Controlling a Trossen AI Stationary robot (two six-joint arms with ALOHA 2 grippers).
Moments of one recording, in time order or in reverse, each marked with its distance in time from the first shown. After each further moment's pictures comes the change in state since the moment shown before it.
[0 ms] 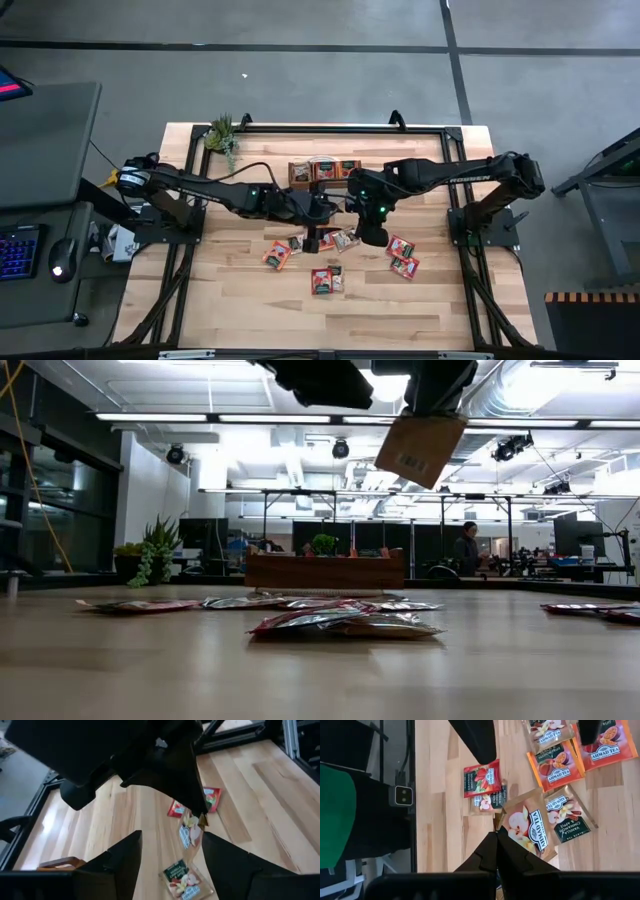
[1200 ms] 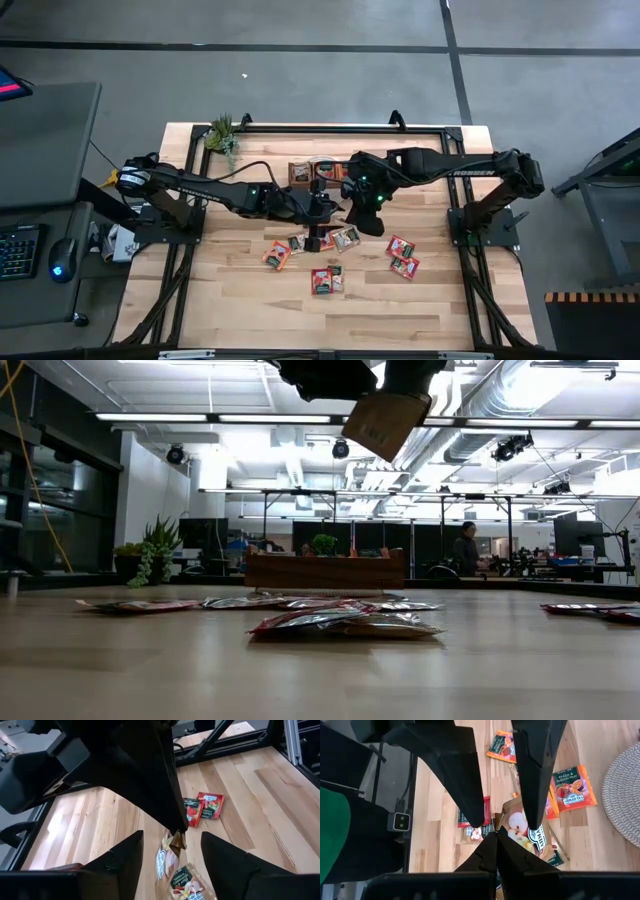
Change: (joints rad) left arm 0.000 0.001 0.011 0.023 -0.016 0.000; right arm -0.045 -0.002 0.103 0.018 0.044 -0.053
